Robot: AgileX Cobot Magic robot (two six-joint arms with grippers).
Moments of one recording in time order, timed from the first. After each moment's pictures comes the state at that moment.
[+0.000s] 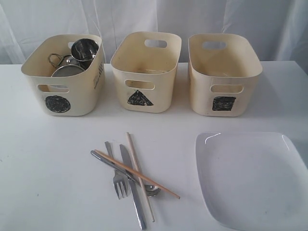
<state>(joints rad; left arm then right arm) 0.06 0.00 0.02 -0.23 0.53 0.30 -0.05 0.00 0.00 0.02 0.37 -0.29</state>
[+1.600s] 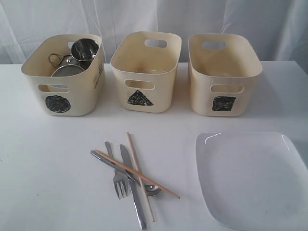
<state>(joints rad) 0.06 0.00 0.02 -0.23 0.53 0.31 -0.04 0.82 -0.76 -0.92 -0.66 0.81</state>
